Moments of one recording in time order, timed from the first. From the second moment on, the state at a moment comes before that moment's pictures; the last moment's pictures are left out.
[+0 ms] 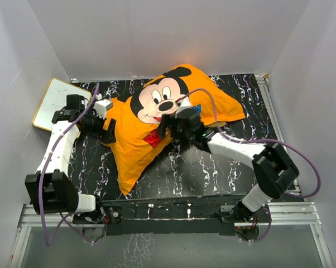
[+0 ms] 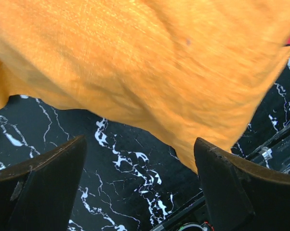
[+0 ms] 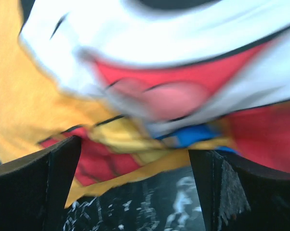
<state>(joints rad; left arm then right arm) 0.08 1.30 1.19 -1.00 0.49 0.50 0.79 1.60 0.98 0.15 0.02 0.52</state>
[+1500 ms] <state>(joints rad) -0.06 1.87 1.66 -0.72 0.09 0.32 -0.01 1.35 0.73 0.08 -0.01 0.64</state>
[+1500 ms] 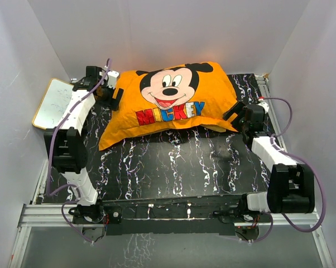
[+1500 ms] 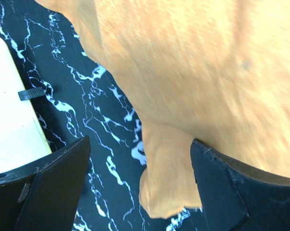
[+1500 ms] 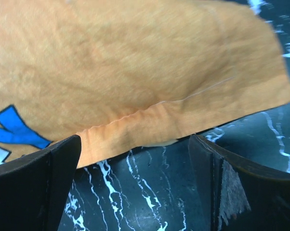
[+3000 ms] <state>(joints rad) 0.12 1.69 1.19 -0.60 0.12 0.46 -0.02 1.57 0.82 0.10 -0.06 0.63</state>
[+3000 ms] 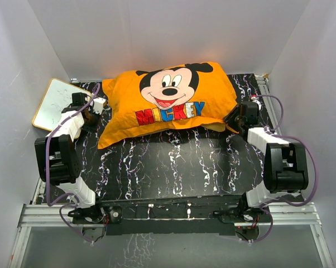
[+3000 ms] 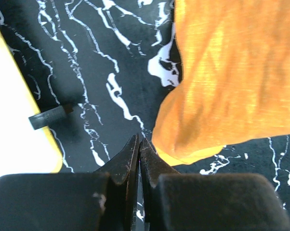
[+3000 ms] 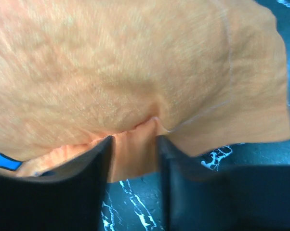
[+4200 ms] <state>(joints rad) 0.05 1.83 1.23 -0.53 0.17 0.41 -0.09 1.78 0.87 0.34 -0.33 0.64</state>
